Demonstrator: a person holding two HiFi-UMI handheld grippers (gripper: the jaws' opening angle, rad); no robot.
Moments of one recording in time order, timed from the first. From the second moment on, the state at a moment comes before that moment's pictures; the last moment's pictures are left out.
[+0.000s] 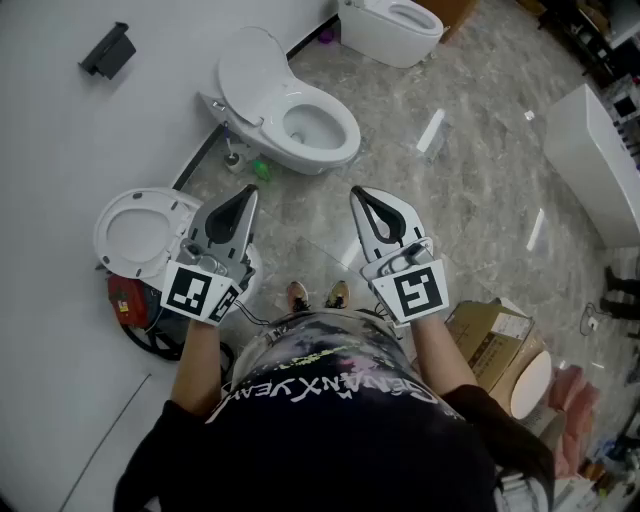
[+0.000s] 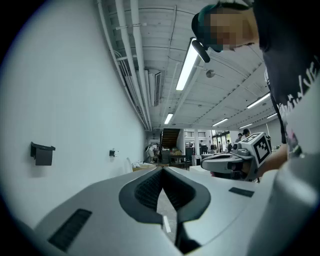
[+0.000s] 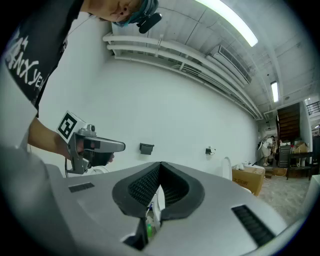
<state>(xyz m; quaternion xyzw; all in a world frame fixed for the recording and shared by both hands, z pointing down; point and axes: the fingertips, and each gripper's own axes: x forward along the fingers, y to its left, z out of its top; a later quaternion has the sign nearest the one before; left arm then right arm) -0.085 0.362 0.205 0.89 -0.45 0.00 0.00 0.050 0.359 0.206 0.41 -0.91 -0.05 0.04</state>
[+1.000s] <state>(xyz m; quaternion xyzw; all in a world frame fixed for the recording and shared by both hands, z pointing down) -0.085 0.373 0.204 0.90 -0.44 -0.01 0.00 0.051 0.368 0.208 0.43 -0.90 -0.04 0.04</state>
